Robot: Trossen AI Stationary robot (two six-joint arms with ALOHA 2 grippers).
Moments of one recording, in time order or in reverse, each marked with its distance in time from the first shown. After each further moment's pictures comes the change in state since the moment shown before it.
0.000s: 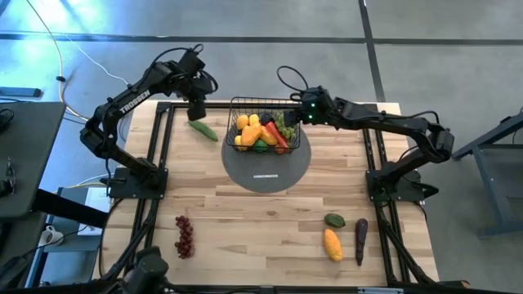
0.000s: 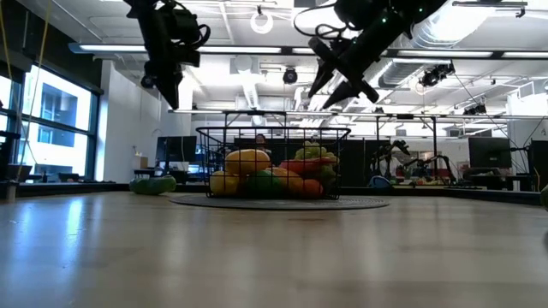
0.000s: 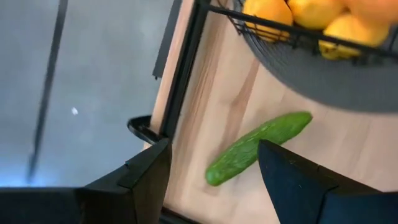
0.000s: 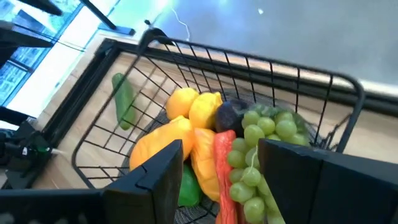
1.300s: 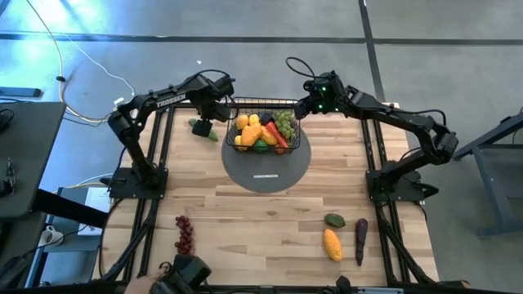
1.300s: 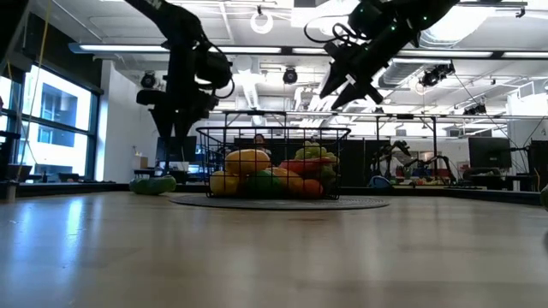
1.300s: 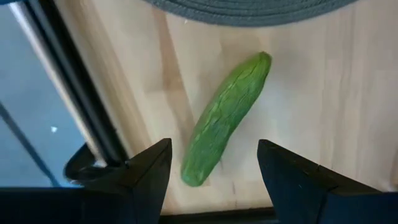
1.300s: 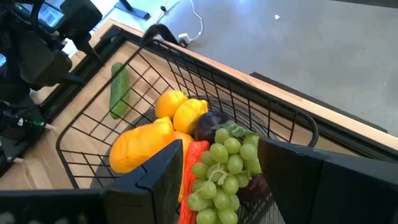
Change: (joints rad) left arm -0.176 0.273 0.000 -0.120 -0.129 0.290; right arm -0.183 -0.032 0.000 -0.024 -0.225 -0.261
